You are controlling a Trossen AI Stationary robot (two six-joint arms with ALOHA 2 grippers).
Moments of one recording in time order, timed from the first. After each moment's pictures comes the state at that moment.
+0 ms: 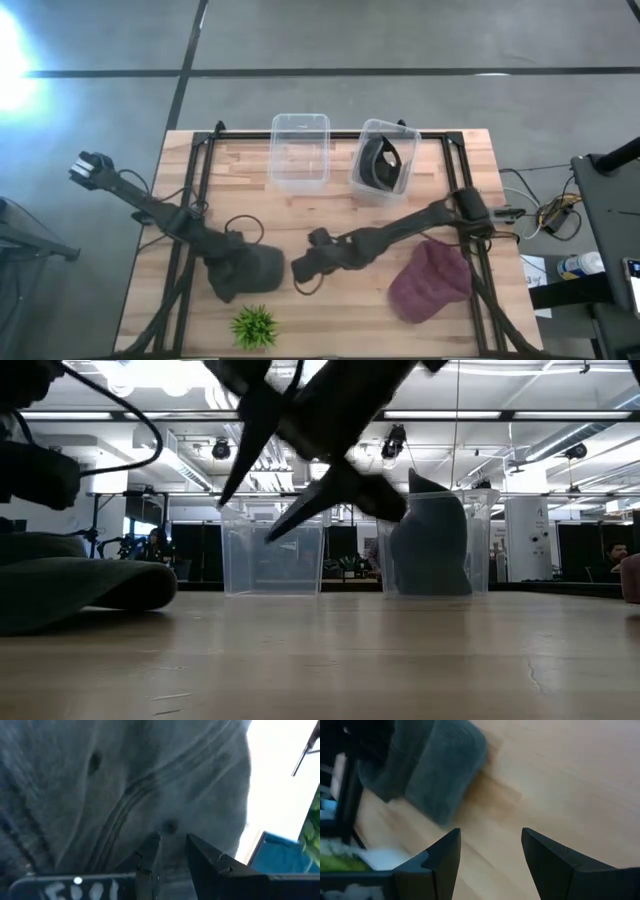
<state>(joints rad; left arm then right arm) -0.48 0.79 0.32 -0.47 0.24 -1.17 0.28 2.09 1.55 -0.34 0.18 1.38</state>
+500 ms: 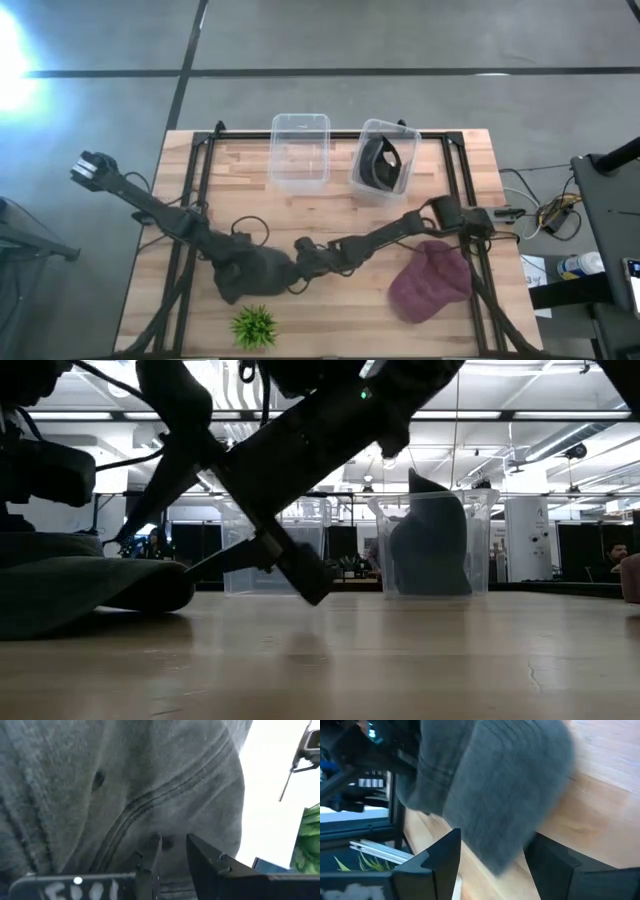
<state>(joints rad) -0.48 0.90 0.32 -0.30 0.17 -1.15 0.26 2.28 1.55 0.10 0.08 1.49</state>
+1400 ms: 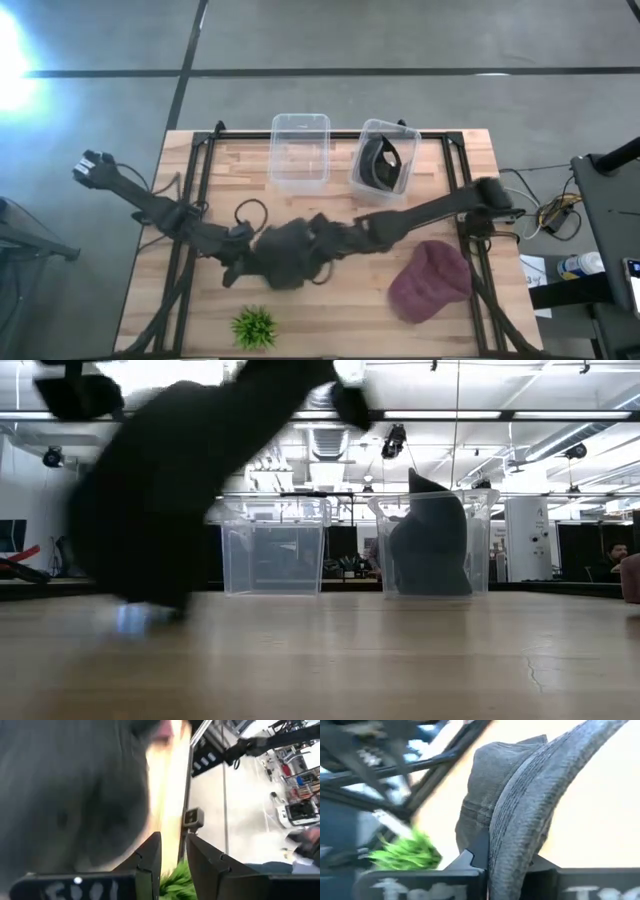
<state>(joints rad) -0.52 0.94 0.78 -0.36 -0.08 -0.96 0.27 1.87 1.55 -0.32 0.21 1.04</state>
